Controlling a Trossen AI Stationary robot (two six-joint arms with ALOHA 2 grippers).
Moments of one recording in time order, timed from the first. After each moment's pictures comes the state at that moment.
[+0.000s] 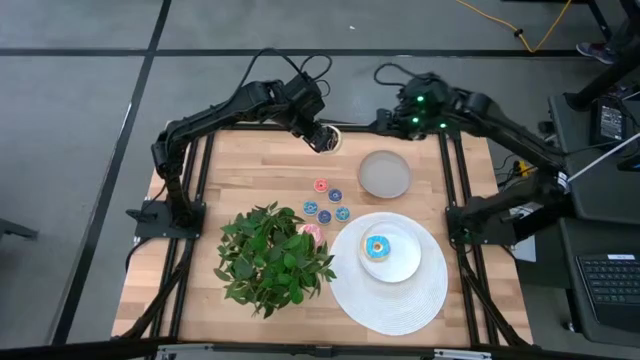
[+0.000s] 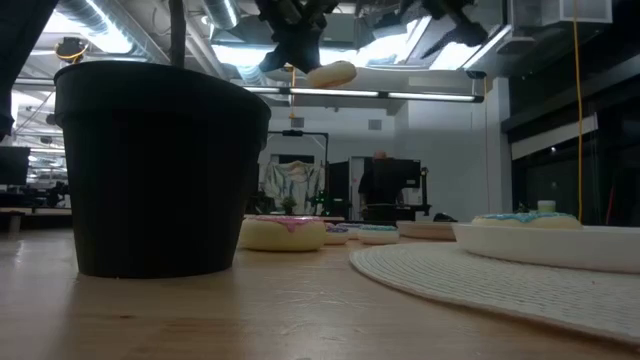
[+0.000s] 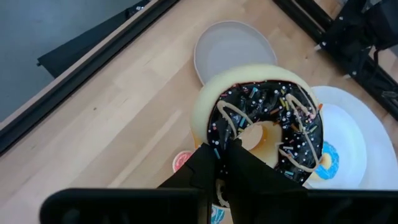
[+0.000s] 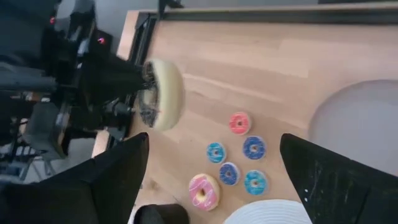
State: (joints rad) left arm 0.44 1.82 1.98 -1.08 0.09 -0.36; right arm -0.46 1.36 1.61 -0.99 -0.10 0.96
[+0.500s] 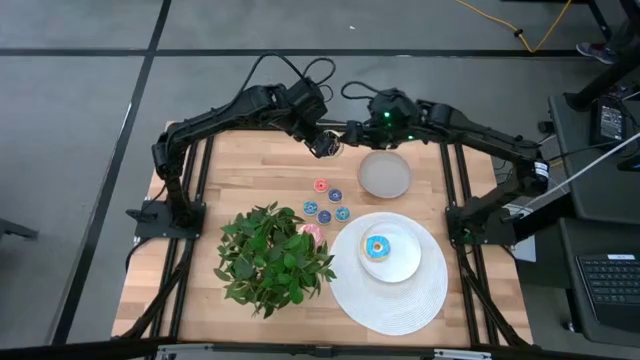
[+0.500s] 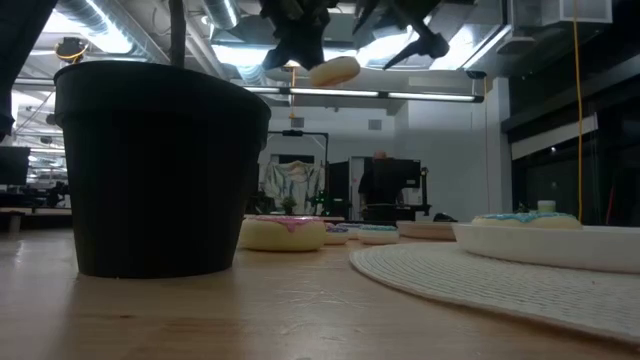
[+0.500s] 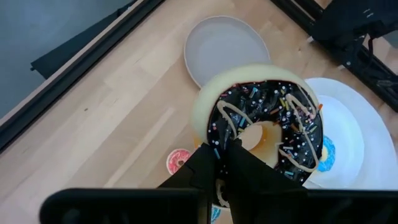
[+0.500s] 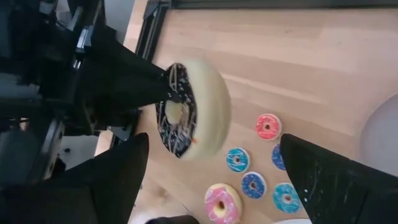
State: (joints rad) left arm 0.41 1.82 1.98 -1.07 0.08 -0.34; right arm -0.33 1.51 1.61 -0.83 -0.02 1.04
